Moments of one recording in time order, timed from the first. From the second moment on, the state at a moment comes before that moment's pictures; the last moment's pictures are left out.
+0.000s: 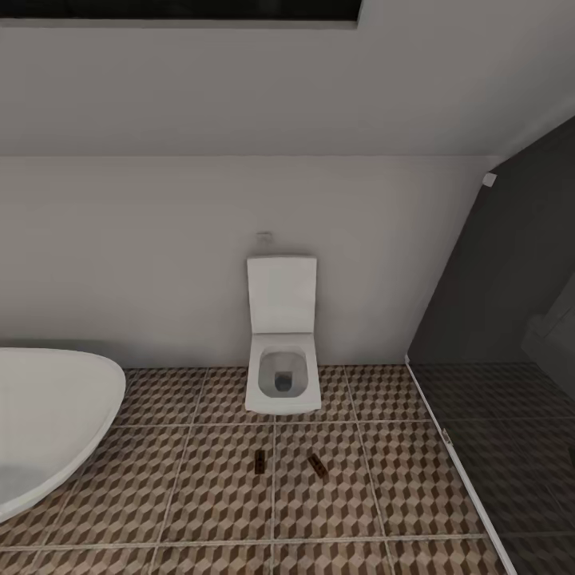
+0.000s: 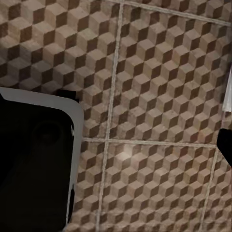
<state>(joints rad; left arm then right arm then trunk) -0.20 0.14 -0.39 0.08 0.23 -0.60 0.10 -0.21 -0.09 0.20 -0.02 -0.05 -0.31 -0.11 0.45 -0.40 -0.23</state>
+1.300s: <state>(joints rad) -0.18 0.07 -0.29 0.07 0.50 -0.28 0.10 -0.20 -0.07 0.20 -0.02 -0.30 -0.17 -0.11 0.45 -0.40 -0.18</state>
